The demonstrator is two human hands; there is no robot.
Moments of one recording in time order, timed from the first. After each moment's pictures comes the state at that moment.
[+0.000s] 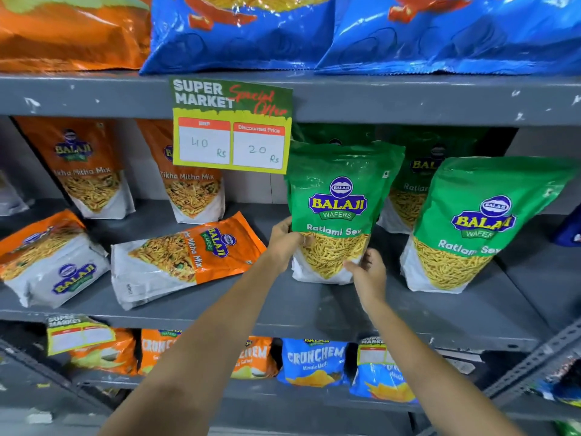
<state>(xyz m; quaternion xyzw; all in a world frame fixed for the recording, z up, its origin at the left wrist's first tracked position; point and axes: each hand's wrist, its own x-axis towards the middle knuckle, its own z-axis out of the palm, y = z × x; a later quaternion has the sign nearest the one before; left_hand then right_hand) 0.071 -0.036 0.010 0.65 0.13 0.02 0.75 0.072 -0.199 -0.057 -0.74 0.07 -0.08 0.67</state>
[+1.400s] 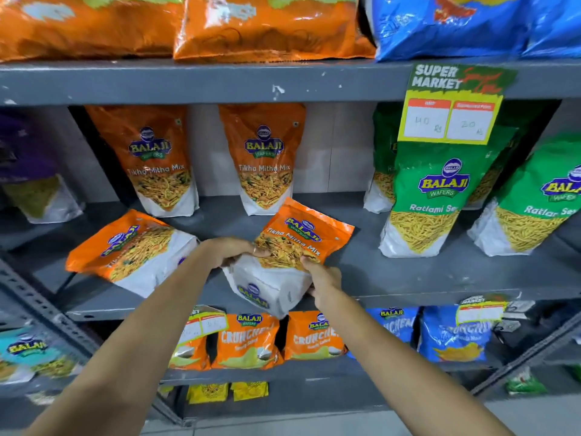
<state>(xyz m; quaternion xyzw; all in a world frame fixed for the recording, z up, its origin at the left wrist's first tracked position) -0.009 0.275 0.002 0.85 0.20 -0.21 0.44 -0.032 0.085 -0.050 -0.59 0.29 0.10 0.75</state>
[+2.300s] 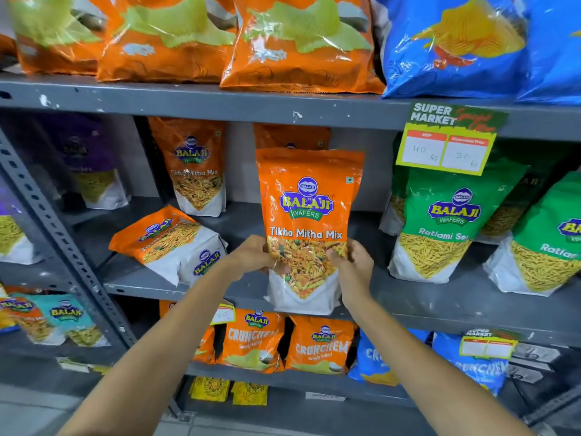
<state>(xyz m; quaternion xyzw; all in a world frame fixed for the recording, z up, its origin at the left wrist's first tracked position) -0.067 0.236 0.029 0.83 0.08 -0.10 0.54 -0.046 0.042 -0.004 -0.67 0.00 -0.06 0.74</state>
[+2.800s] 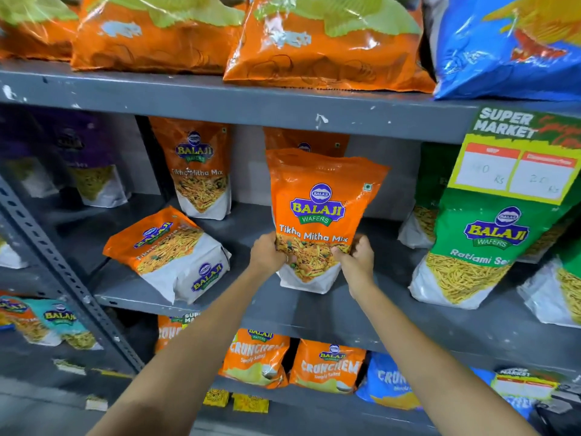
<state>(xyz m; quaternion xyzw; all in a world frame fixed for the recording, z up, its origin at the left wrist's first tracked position) 0.007 0.242 -0.009 0.86 0.17 0.08 0.48 0.037 0.070 -0.012 -0.73 0.02 -0.02 0.69</state>
